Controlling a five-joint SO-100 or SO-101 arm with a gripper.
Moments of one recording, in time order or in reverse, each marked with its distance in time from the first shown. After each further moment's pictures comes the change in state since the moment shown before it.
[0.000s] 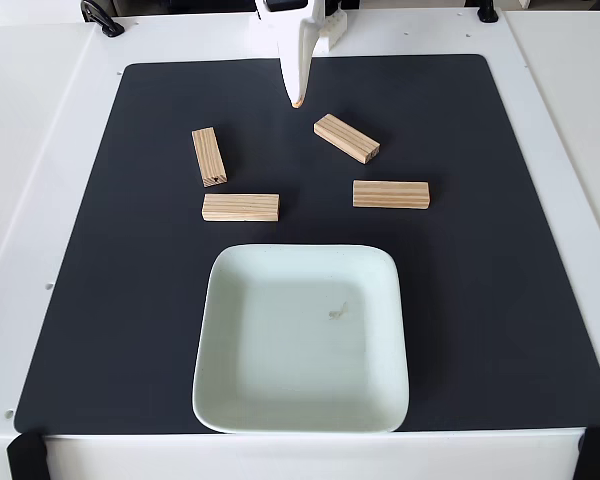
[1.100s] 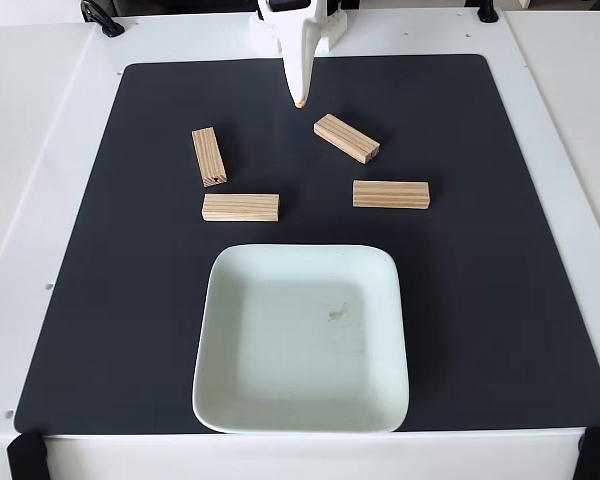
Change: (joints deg) arm -0.8 0.0 0.0 0.0 0.0
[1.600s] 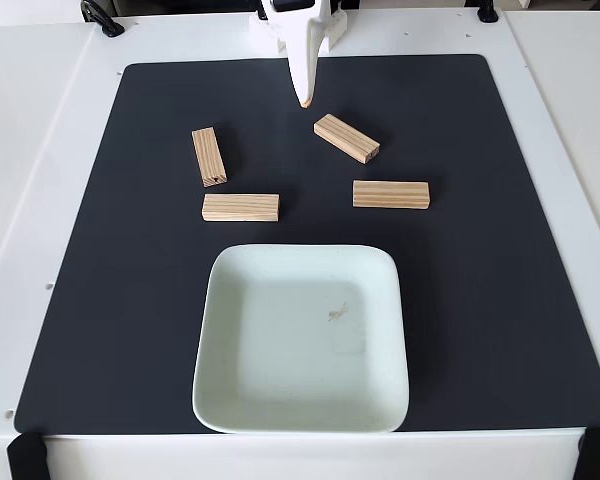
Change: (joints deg) arm -1.4 0.0 0.0 0.0 0.4
